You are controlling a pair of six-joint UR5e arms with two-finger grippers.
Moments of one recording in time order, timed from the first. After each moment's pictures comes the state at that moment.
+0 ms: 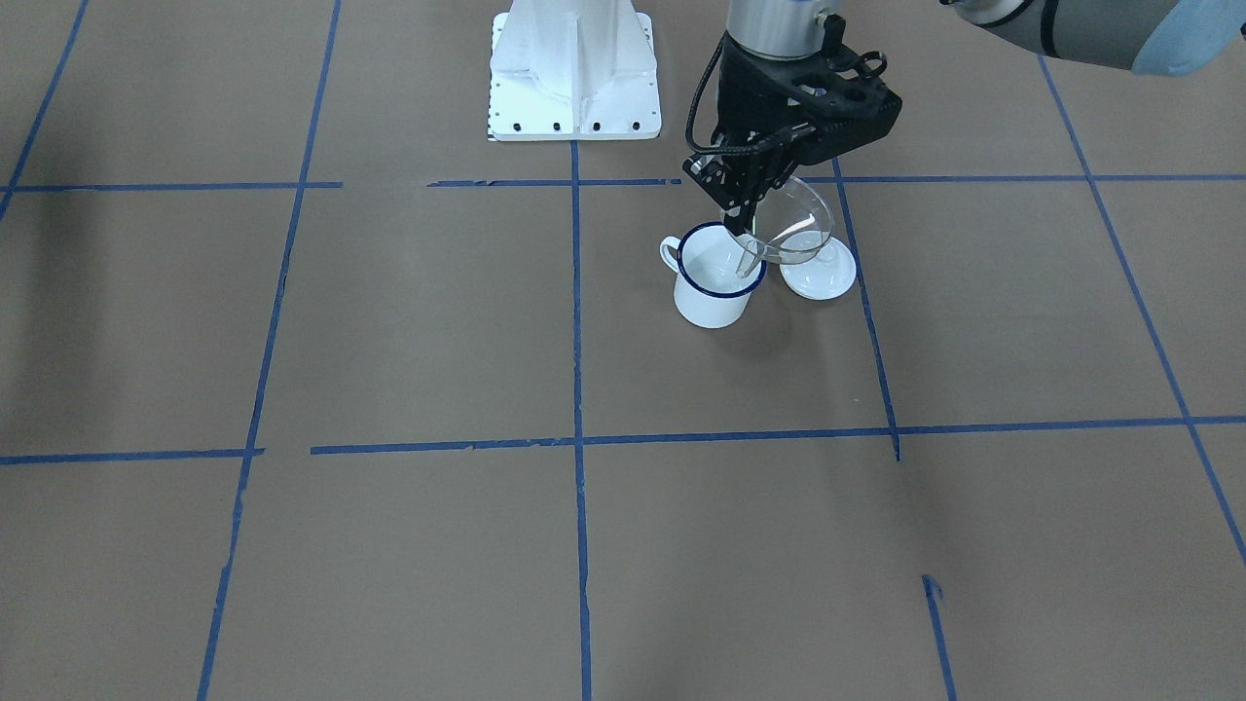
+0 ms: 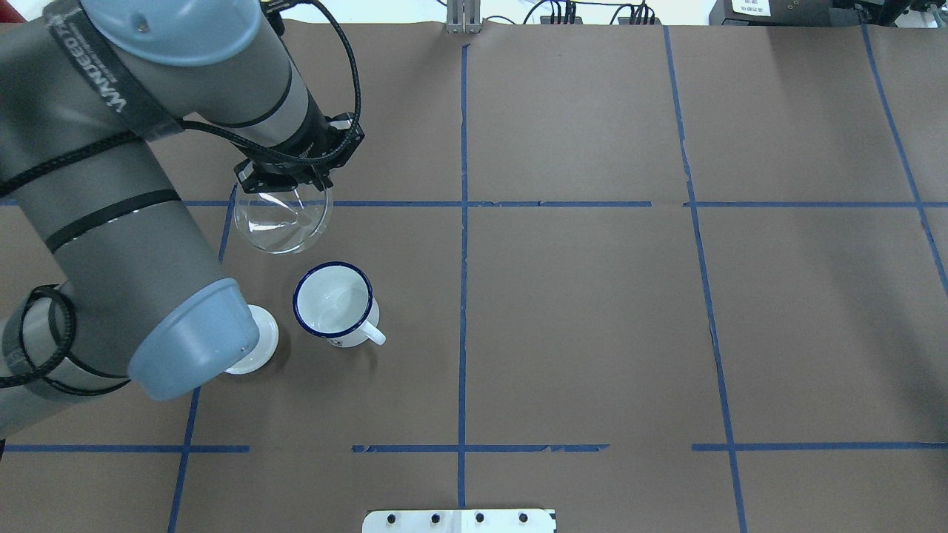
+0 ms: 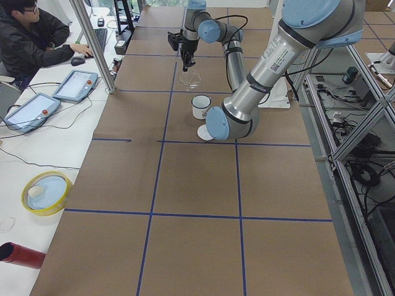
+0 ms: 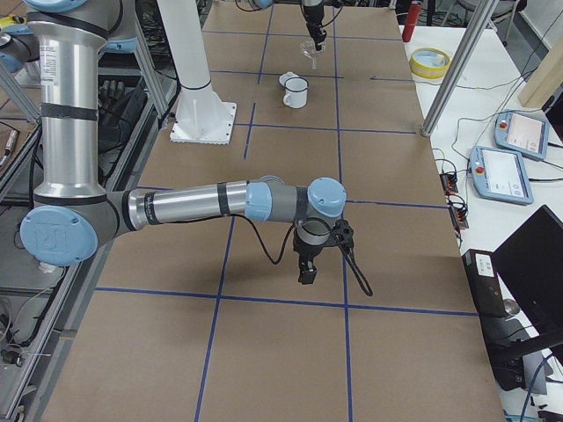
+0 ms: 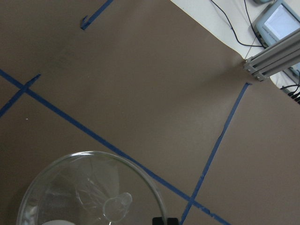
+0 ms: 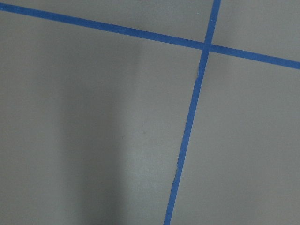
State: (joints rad) left arm -0.71 -2.36 -1.99 -1.08 -1.87 -1.50; right arm 1.45 -1.63 1.79 -1.79 2.31 -0.13
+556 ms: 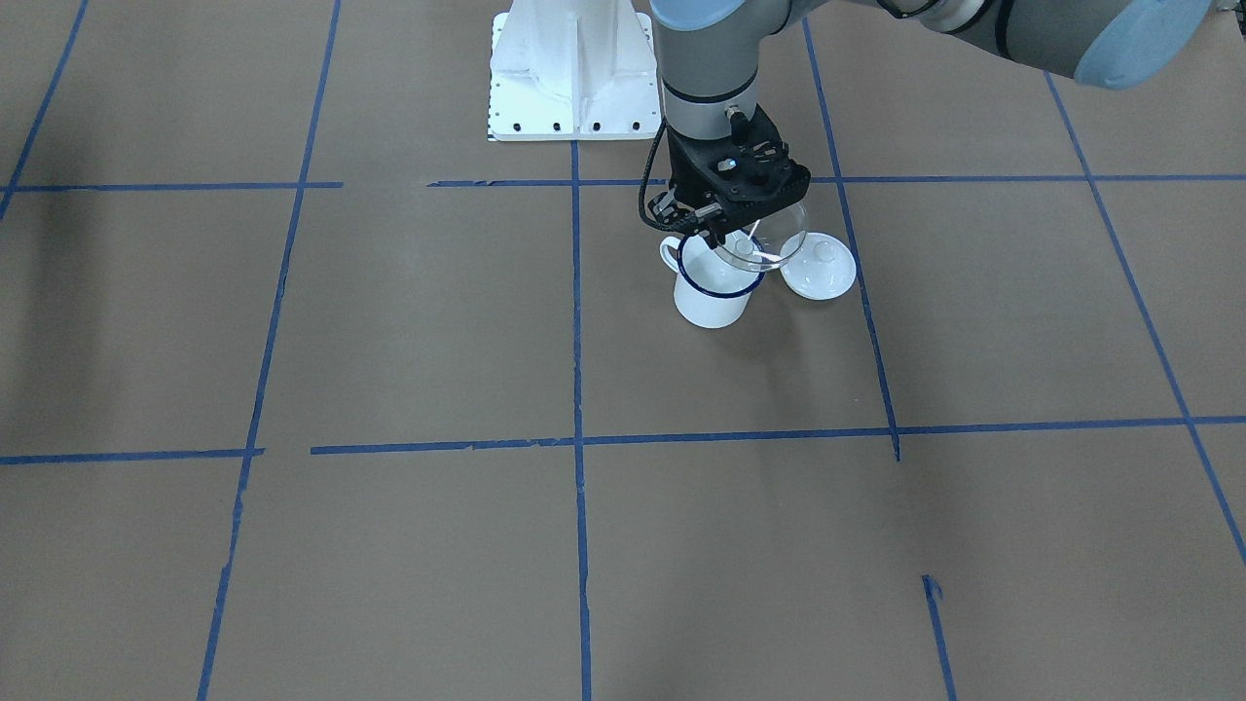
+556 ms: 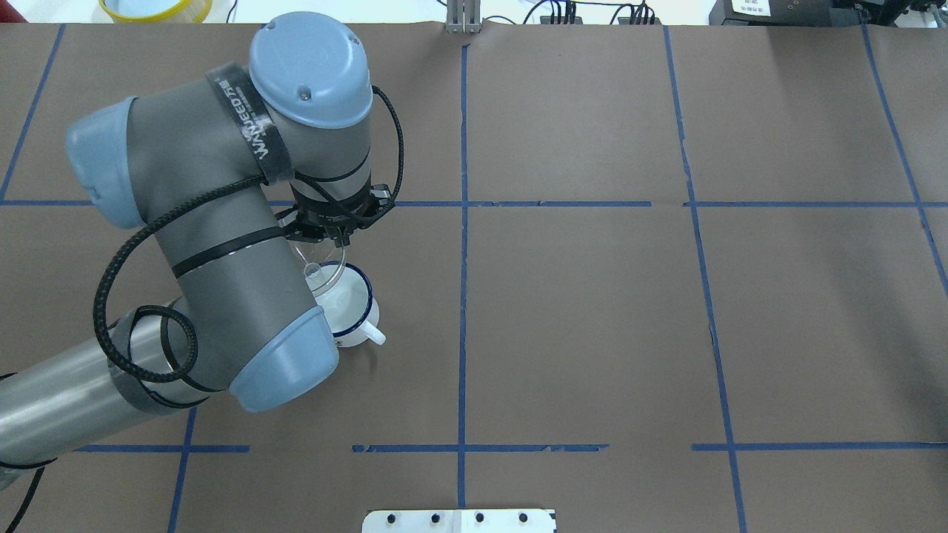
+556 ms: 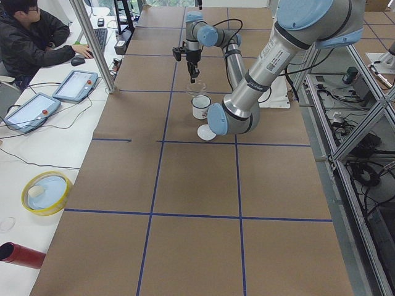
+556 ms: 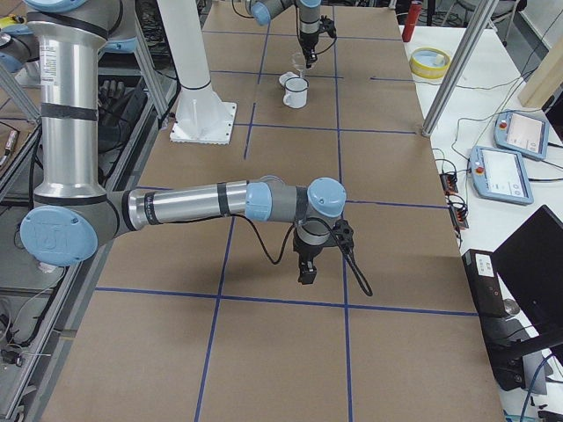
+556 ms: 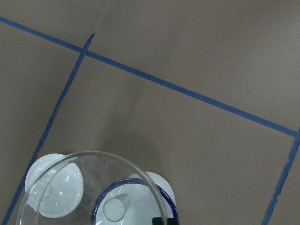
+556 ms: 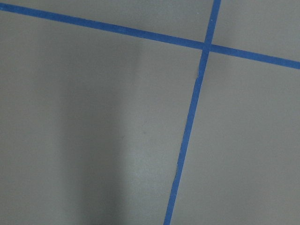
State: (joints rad) left arm -0.62 -2.39 -1.85 -1.02 -1.88 -1.43; right arm 1.45 -1.63 1.79 -1.79 2.31 -0.13
